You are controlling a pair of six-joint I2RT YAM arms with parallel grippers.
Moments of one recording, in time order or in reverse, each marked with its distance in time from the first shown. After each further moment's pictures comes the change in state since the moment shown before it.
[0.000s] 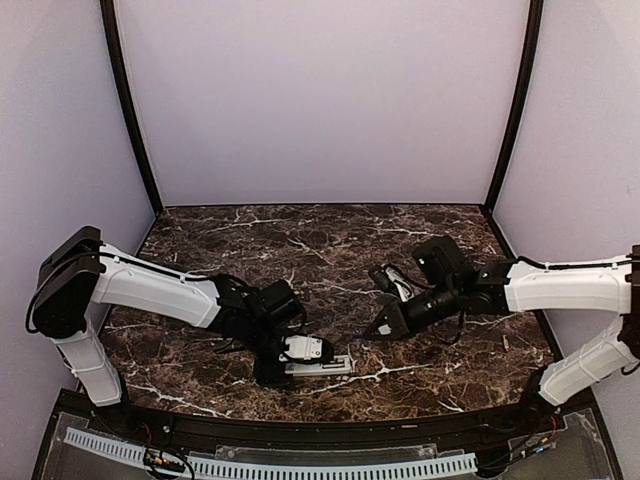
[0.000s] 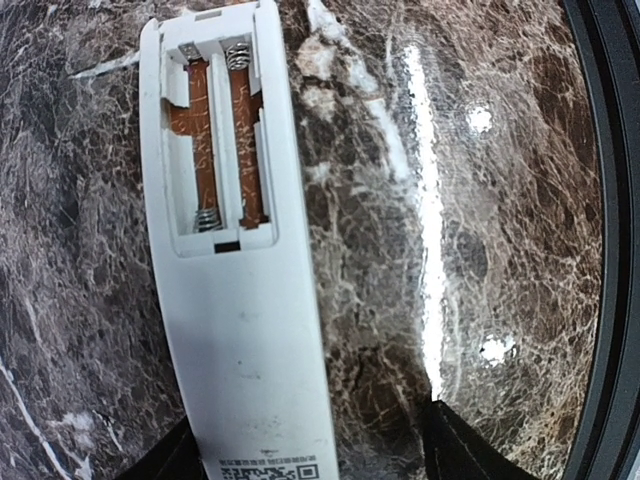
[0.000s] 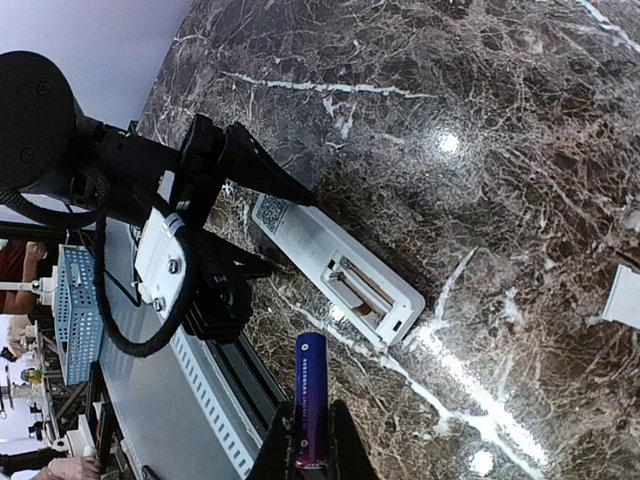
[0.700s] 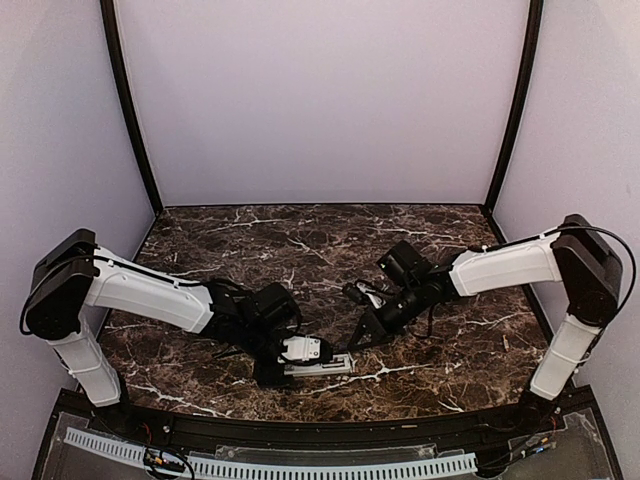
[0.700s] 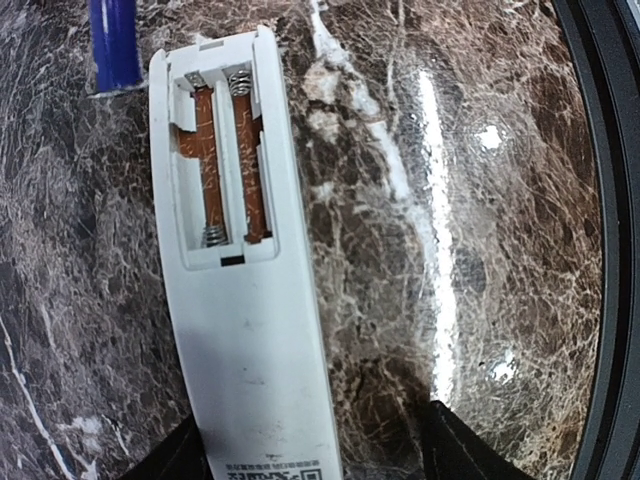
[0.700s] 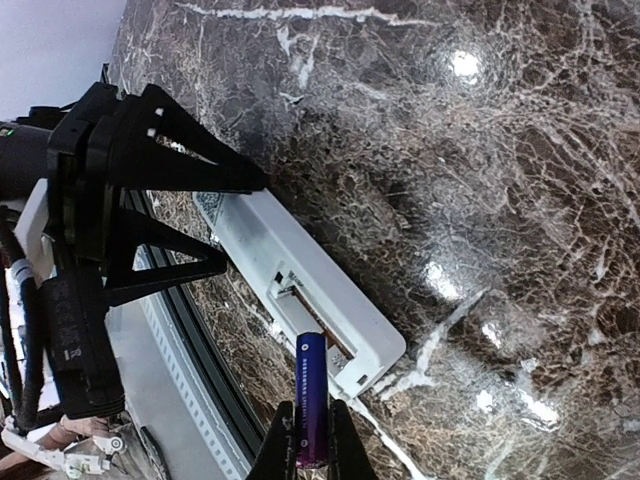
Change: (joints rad) left arm -0.006 -0.036 -0.068 0.106 -0.017 -0.014; right arm -0.036 0.373 0.190 -0.075 -0.169 -0.149
